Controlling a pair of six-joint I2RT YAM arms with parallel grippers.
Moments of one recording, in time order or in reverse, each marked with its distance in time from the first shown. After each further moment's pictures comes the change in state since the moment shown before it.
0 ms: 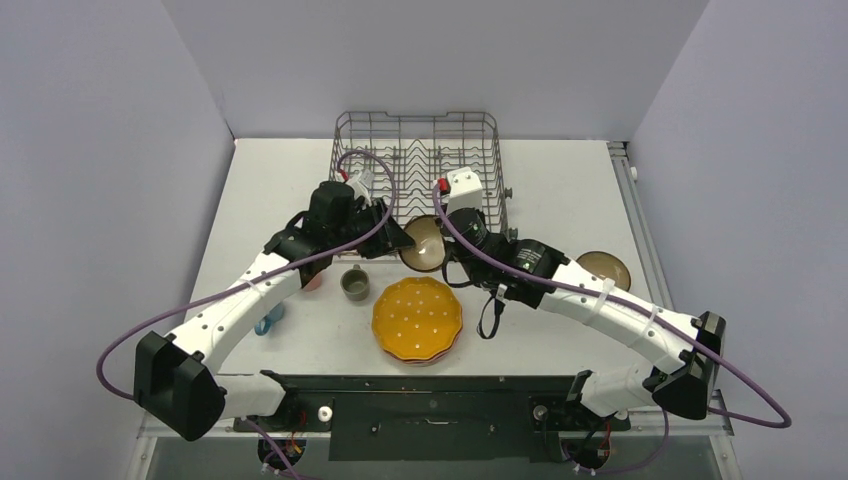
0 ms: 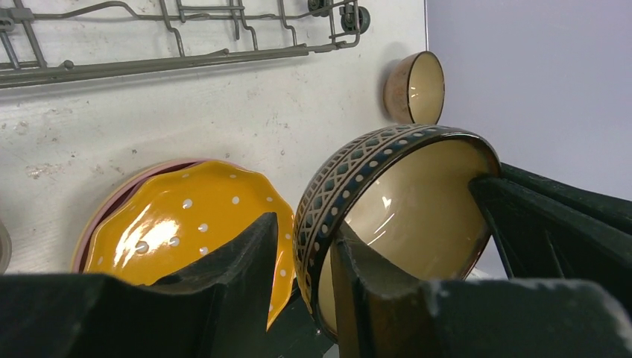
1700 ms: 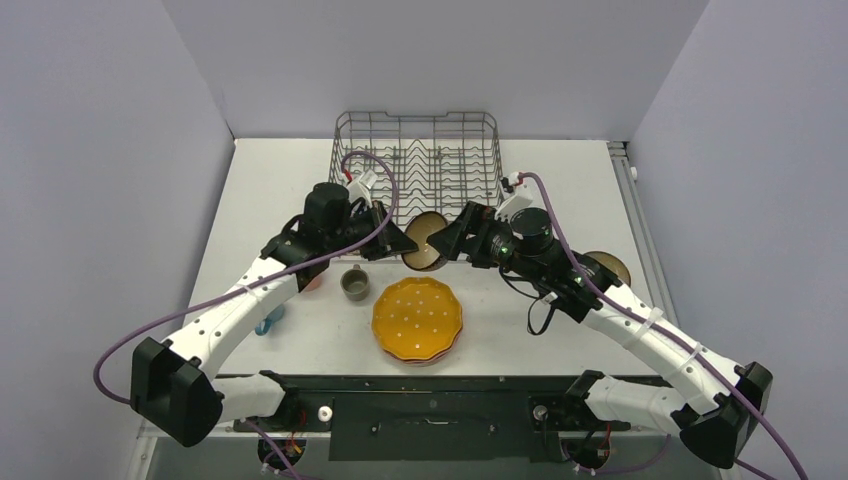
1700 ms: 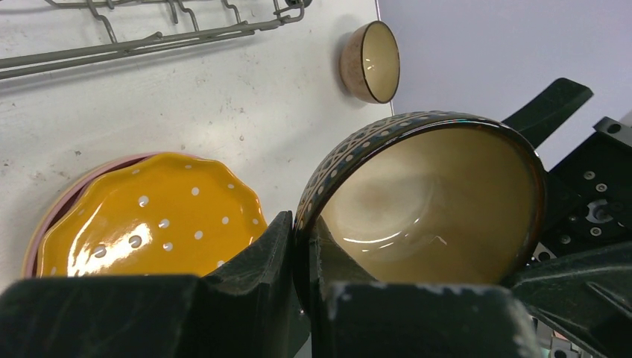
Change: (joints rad) left arm 0.010 -0.024 -0.034 0.081 0.137 -0.008; right arm -0.243 -0.261 -0.278 0.222 -0.640 0.492
